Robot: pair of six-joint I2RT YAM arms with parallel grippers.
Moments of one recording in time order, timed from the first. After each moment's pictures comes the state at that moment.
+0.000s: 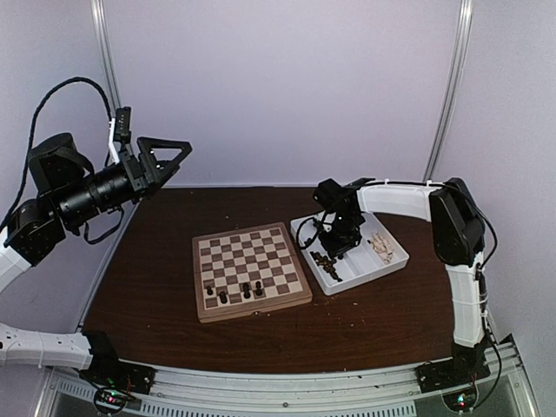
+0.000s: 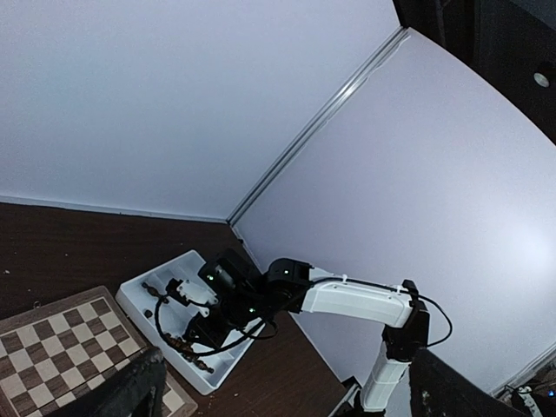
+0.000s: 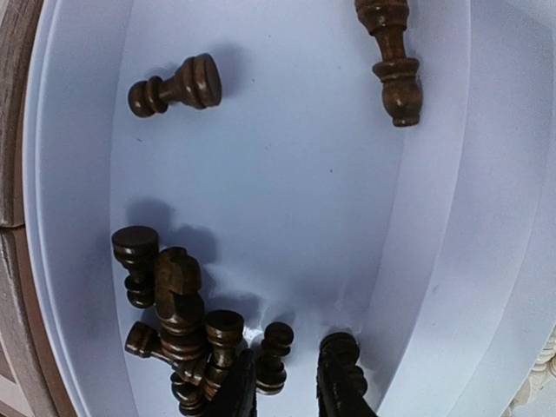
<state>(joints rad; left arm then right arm) -0.80 0.87 1.12 -0.22 0.06 -0.71 0.61 2.16 1.70 -0.90 0.08 0.13</state>
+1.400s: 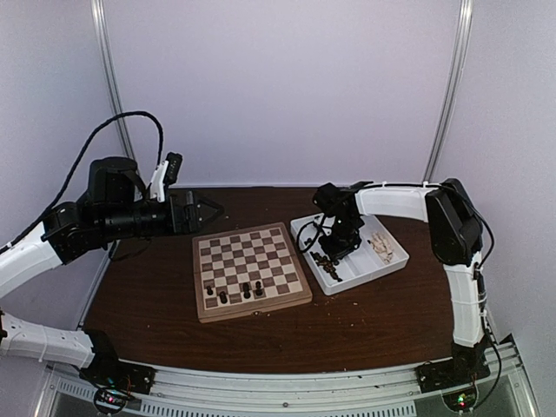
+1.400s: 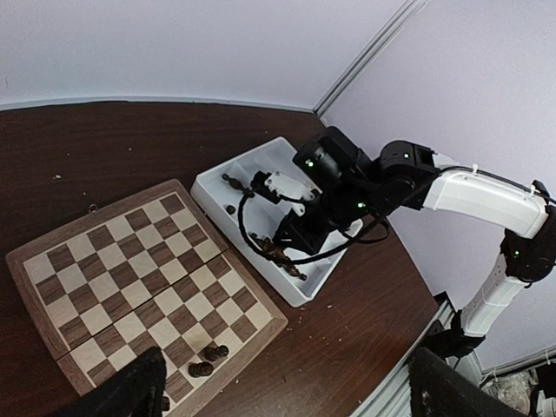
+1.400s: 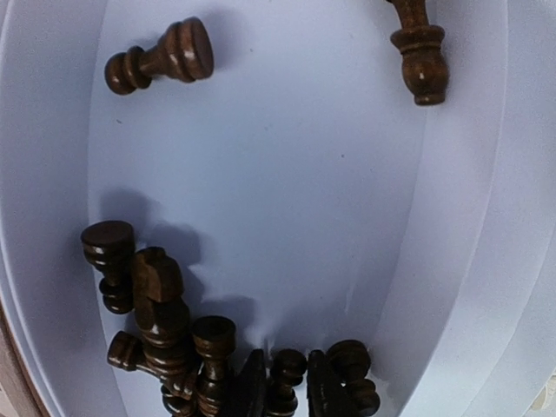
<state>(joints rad) -0.80 1.00 1.03 -0.40 0.08 -0.60 0.61 2.17 1.69 -0.89 0.08 0.14</state>
